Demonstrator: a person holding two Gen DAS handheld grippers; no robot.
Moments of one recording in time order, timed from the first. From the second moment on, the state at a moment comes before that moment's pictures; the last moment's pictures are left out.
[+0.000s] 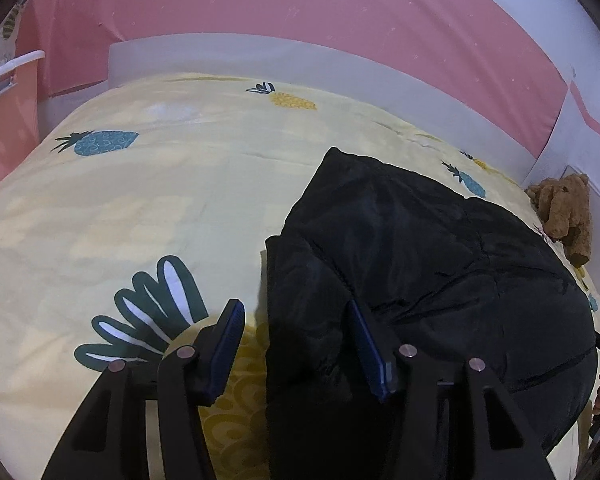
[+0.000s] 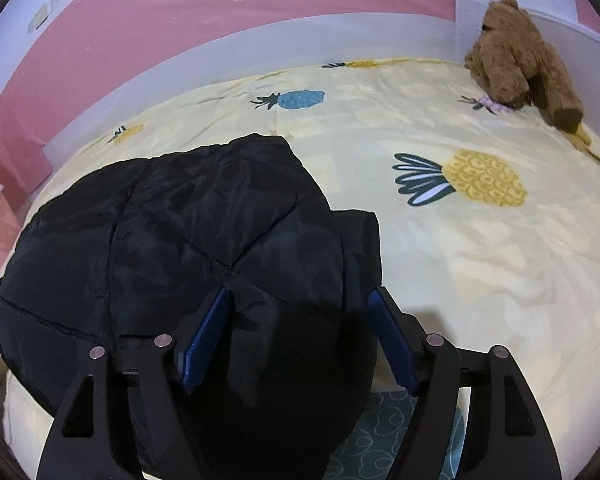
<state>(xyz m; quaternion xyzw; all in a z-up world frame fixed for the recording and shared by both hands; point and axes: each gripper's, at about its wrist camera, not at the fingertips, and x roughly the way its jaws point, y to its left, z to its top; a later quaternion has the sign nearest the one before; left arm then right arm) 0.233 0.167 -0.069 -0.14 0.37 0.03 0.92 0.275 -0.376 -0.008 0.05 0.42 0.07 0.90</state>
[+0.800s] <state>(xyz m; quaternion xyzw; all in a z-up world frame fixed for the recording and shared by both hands) 0.262 0.182 -0.092 -0.20 0.41 -0.03 0.89 0.283 -0.402 -0.045 0.18 0.47 0.12 0.86</state>
